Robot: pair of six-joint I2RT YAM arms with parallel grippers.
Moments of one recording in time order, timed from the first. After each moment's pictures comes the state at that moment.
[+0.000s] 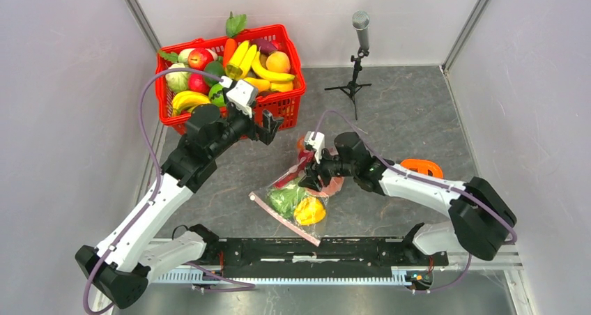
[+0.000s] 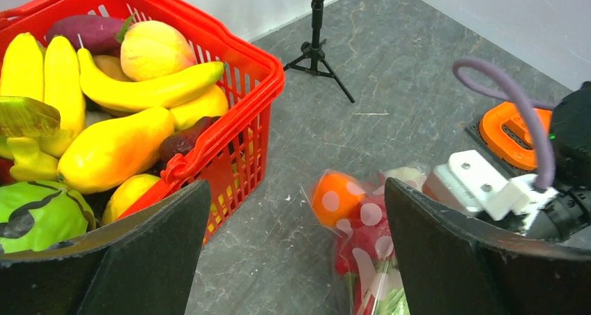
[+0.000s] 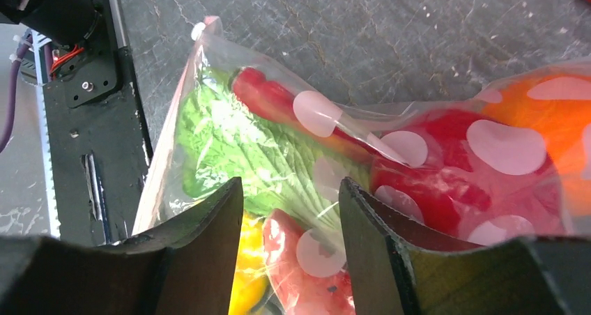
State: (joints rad) left arm -0.56 0.97 1.04 -0.19 0.10 0.02; right arm 0.79 1.38 0.72 0.13 -0.49 -0.02
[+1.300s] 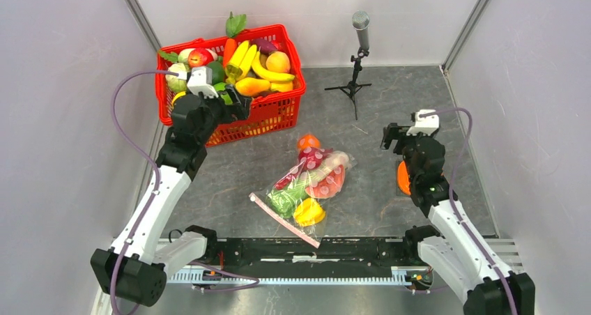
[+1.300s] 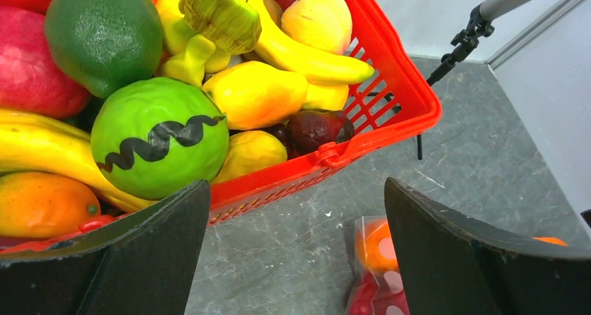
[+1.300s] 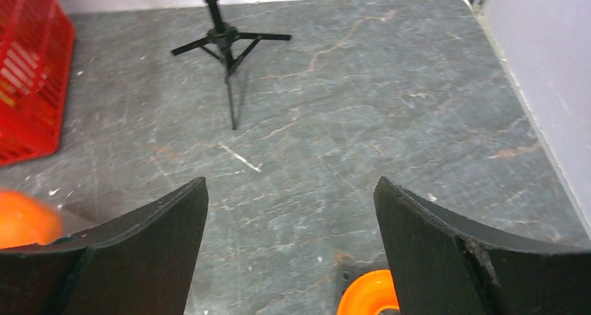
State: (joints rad) left arm -0.25 1.02 0.99 -0.13 0.02 -0.30; right arm 0.27 0.79 0.46 0.18 0.25 0.08
